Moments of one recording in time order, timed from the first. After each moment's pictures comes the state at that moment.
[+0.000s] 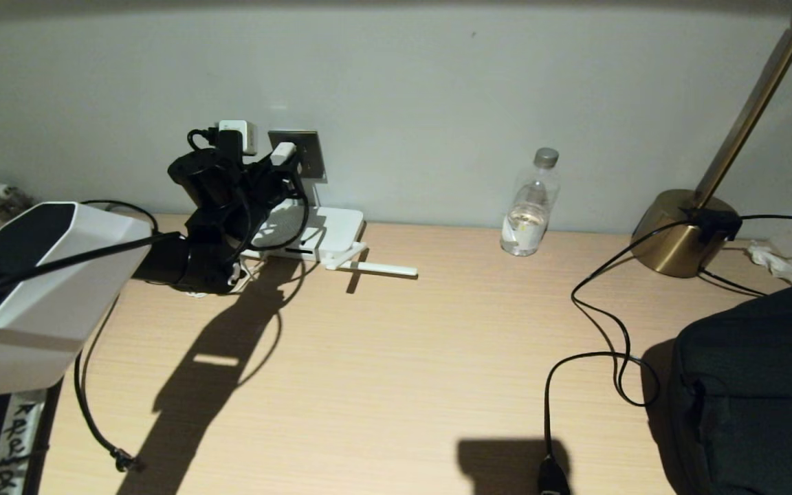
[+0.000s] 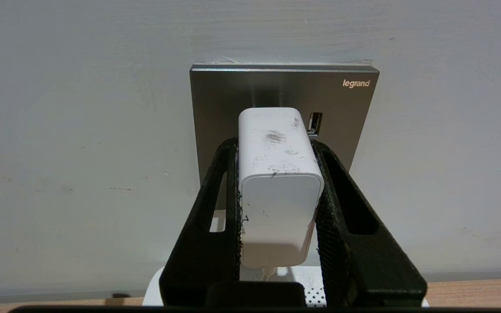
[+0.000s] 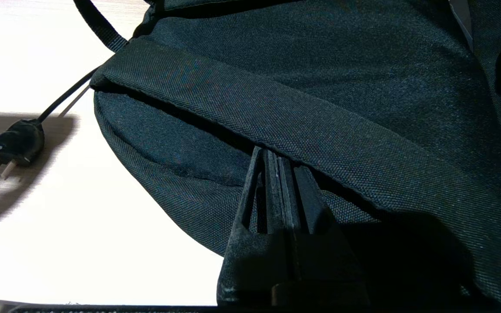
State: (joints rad) left arm -0.21 2.31 -1.66 -1.02 -0.03 0.06; right arm 0.00 0.00 0.00 0.00 0.00 -0.01
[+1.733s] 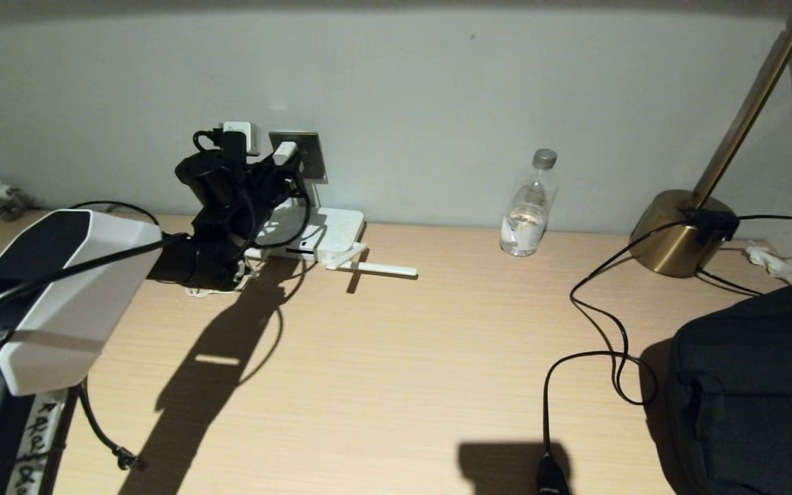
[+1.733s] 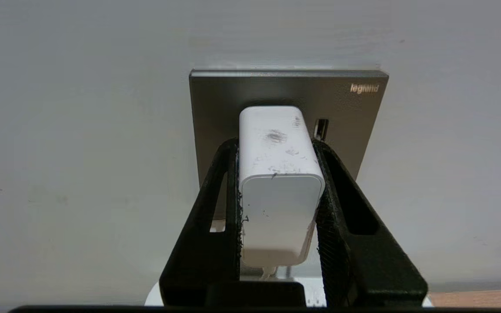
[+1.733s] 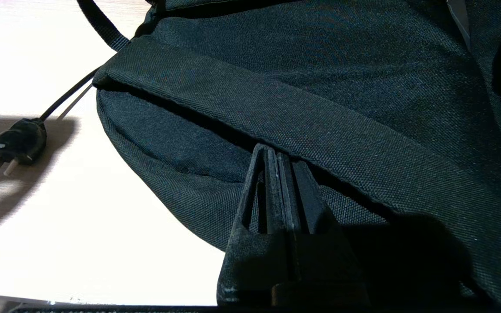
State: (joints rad) left arm -0.19 2.38 -1.77 -0.99 -0.03 0.05; right arm 0.00 0.00 0.00 0.00 0.00 -0.01
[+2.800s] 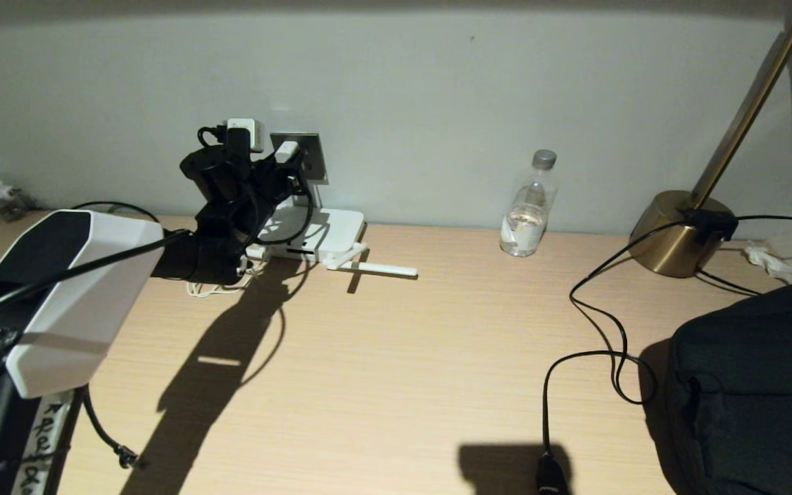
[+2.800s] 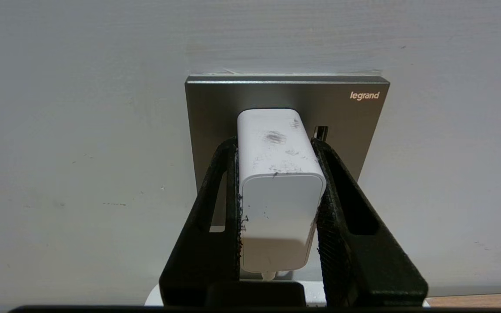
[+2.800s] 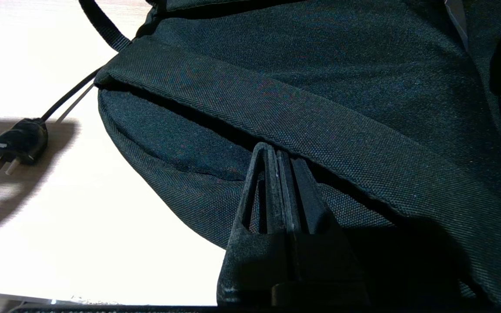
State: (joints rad) left arm -0.19 2.39 -1.83 -0.92 0.00 0.05; right arm 0.00 0.00 0.00 0.00 0.00 -0.01
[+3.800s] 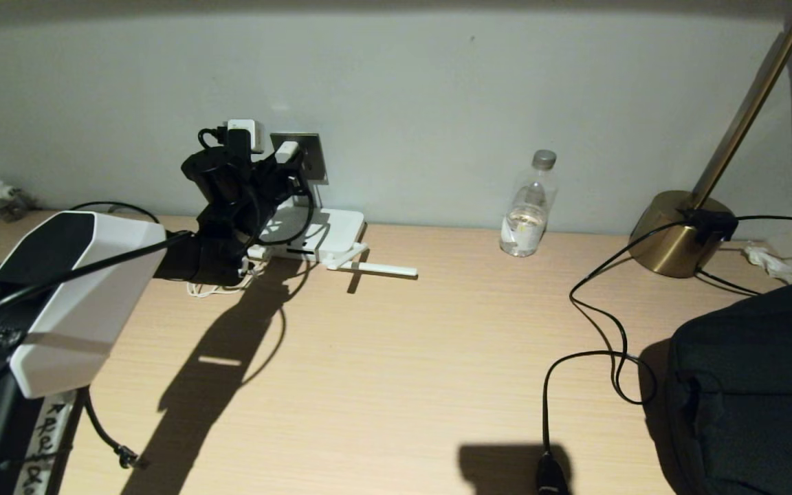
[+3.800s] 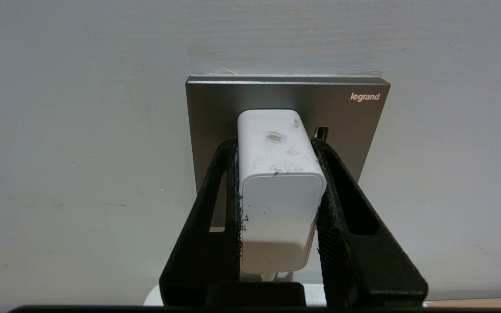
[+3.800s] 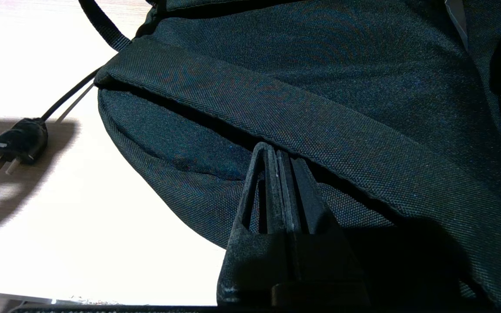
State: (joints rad) left arm -0.19 2.40 -1.83 -0.93 0.00 0.04; right arm 0.00 0.00 0.00 0.00 0.00 -0.01
